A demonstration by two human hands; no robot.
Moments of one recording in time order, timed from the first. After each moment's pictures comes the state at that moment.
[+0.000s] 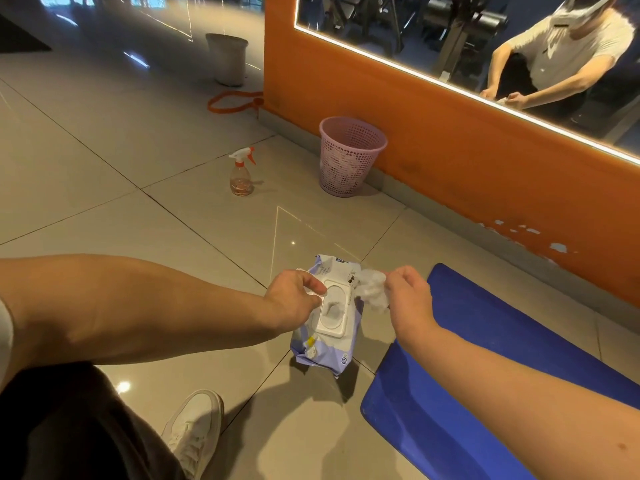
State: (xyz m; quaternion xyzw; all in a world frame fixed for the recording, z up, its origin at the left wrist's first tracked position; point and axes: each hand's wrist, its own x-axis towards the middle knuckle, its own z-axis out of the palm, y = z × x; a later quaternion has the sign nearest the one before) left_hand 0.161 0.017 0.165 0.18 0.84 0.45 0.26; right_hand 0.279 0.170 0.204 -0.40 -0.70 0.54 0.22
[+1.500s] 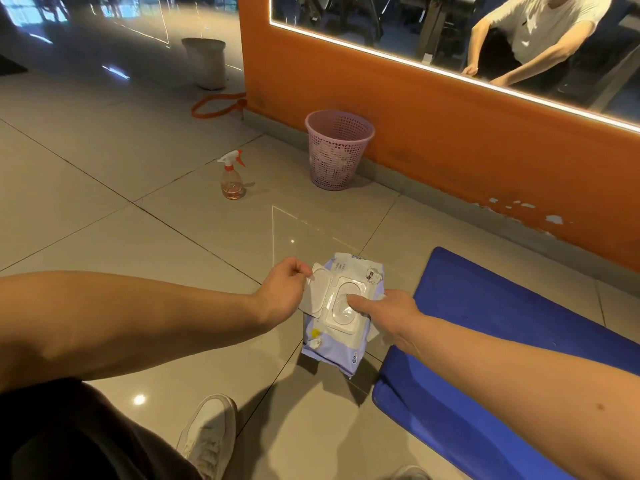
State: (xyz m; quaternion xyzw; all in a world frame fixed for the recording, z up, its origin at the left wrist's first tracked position) left_hand 0.149 0.012 0.172 0.13 0.76 0.56 0.30; right_hand 0.284 0.167 0.170 -0.46 -0.66 0.60 0.01
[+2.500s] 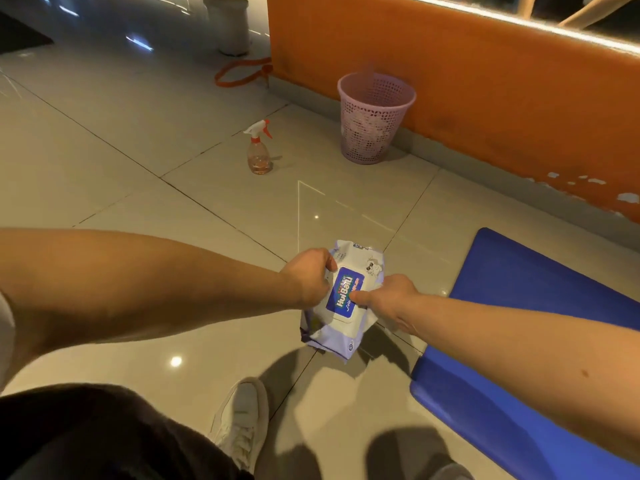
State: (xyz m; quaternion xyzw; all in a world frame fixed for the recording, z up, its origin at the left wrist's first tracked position) left_hand 0.107 0.005 0.145 0.27 0.87 0.28 0.29; right_hand 0.212 0.146 0.103 -0.47 -0.70 0.54 -0.07
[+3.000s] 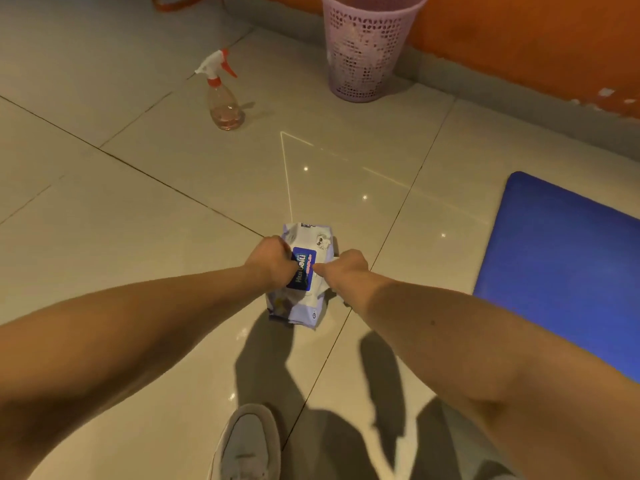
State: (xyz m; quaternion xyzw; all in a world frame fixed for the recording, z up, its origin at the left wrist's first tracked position) left_hand -0.010 0.017 0.006 0.21 0.90 0.19 0.32; right_hand 0.089 0.133 -0.029 -0.53 -0.68 0.49 -0.10
